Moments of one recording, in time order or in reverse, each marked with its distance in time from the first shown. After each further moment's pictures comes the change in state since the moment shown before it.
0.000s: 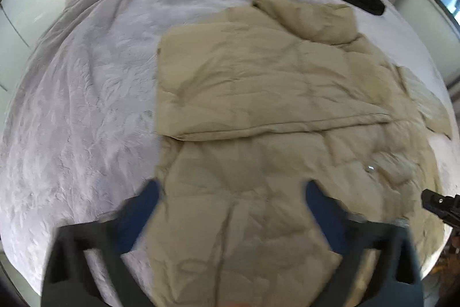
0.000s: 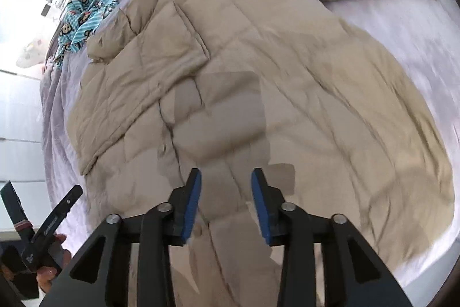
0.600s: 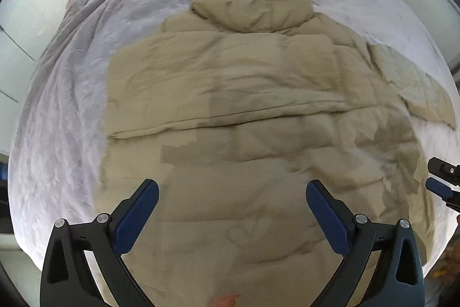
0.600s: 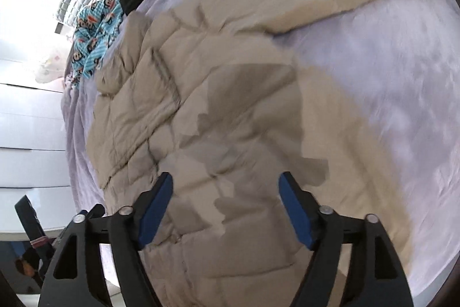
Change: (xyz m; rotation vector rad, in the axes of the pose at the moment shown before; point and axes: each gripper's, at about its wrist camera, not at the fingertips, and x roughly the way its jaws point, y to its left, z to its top) left arm -0.010 -0.143 0.001 0.029 0.053 0.104; right arm -0.033 -0.094 0.067 0.014 0.011 0.159
